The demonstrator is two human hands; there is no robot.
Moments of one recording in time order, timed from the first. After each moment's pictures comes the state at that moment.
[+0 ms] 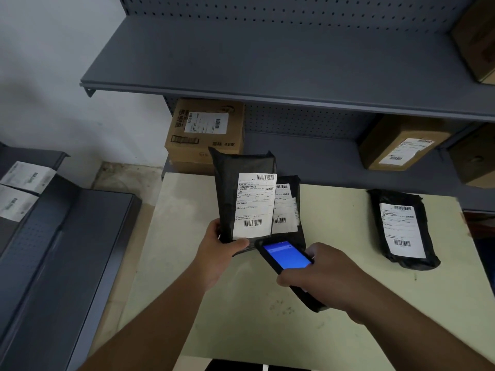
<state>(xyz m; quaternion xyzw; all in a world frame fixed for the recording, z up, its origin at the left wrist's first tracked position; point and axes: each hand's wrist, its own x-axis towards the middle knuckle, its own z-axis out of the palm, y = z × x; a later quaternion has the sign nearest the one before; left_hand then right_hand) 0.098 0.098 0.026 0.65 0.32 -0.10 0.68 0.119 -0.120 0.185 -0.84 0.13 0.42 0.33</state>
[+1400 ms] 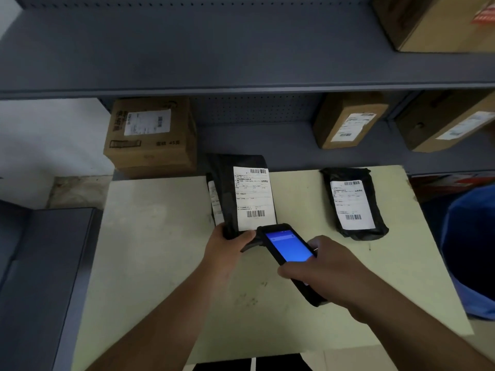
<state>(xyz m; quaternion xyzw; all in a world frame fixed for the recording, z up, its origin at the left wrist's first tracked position) 0.132 -0.020 0.010 0.65 0.31 -0.18 0.68 0.118 -0.218 0.184 -0.81 0.22 0.38 0.39</state>
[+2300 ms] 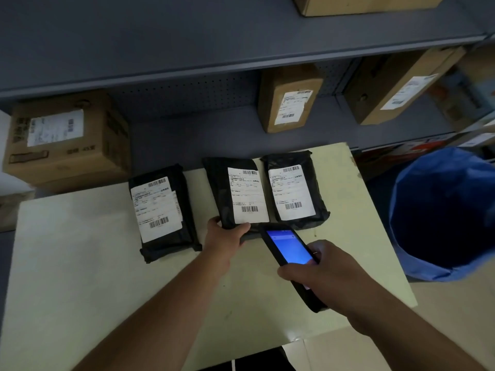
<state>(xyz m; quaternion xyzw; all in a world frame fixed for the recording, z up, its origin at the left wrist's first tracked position) 0.185 -0.185 -0.034 0.62 0.40 -0.22 0.64 0.121 -0.367 0.157 -0.77 0.30 0.35 0.45</state>
